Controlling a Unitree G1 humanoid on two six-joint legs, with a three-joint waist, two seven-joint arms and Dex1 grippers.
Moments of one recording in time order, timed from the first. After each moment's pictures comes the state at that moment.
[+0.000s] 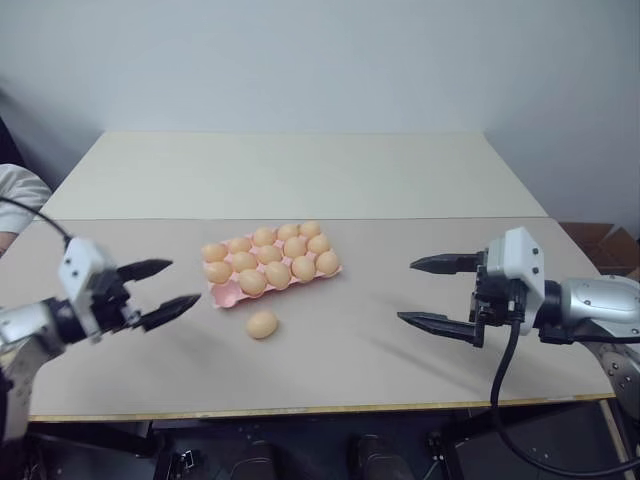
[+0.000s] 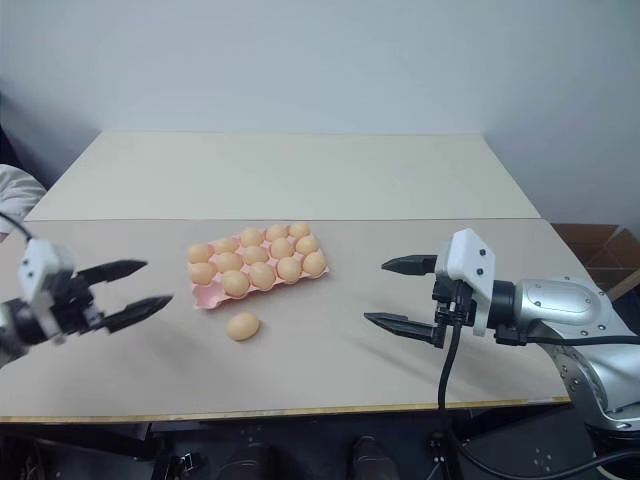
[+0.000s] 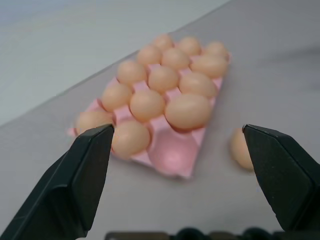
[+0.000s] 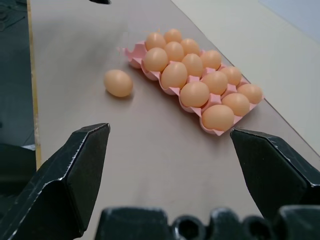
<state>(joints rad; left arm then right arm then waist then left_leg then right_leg) 0.08 0.87 0.55 -0.28 -0.59 0.49 -1.07 -0.25 -0.90 -0.18 -0.52 0.66 0.56 1.00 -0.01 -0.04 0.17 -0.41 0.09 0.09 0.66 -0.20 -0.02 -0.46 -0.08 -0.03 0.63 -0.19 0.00</state>
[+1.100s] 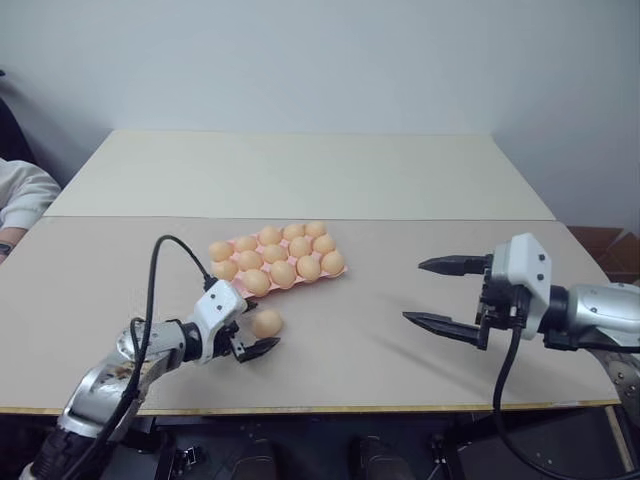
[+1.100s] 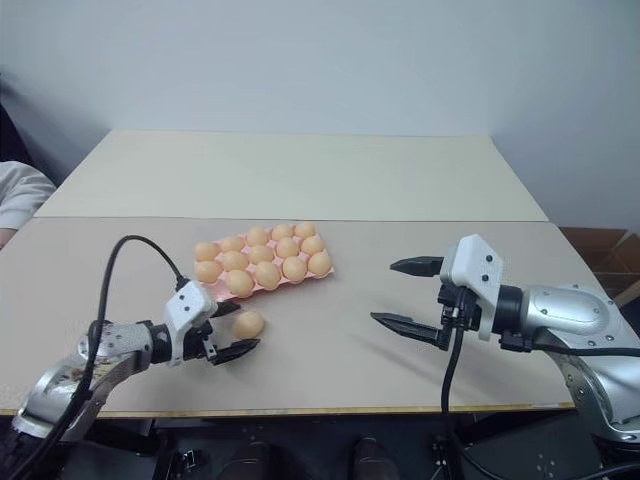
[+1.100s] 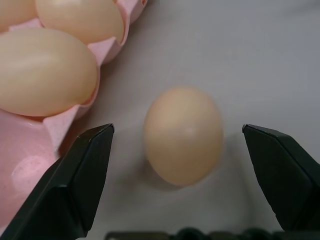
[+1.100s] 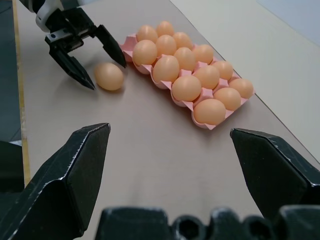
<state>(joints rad) -0.15 0.74 -0.08 -0.35 -0.33 0.60 -0.76 -0.18 -0.90 -0.22 -0.56 0.64 0.55 0.95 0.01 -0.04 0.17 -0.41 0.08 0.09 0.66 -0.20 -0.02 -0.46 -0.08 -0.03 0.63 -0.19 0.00</state>
